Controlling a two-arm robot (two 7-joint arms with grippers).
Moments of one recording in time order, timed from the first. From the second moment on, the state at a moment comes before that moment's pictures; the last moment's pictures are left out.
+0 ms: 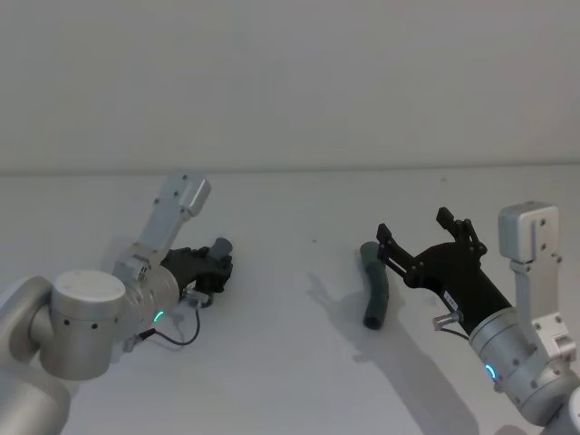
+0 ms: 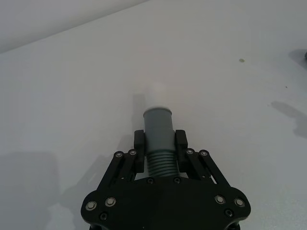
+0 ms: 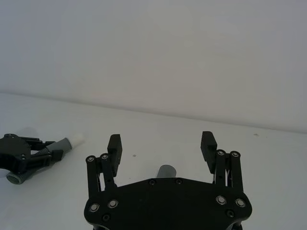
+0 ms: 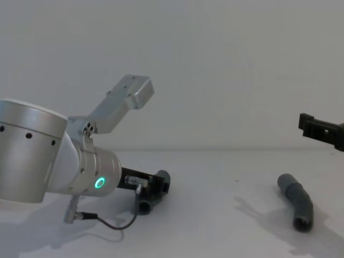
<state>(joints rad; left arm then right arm) -0.49 0.17 0.48 -1.32 -0.25 0.54 -0.14 -0.01 0.34 -0.23 -1.77 0.29 0.03 0.07</state>
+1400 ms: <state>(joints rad) -0.61 0.22 0.55 -1.23 -0.19 0.27 -0.36 -0.01 0.34 -0.23 -1.77 0.29 0.03 0.07</state>
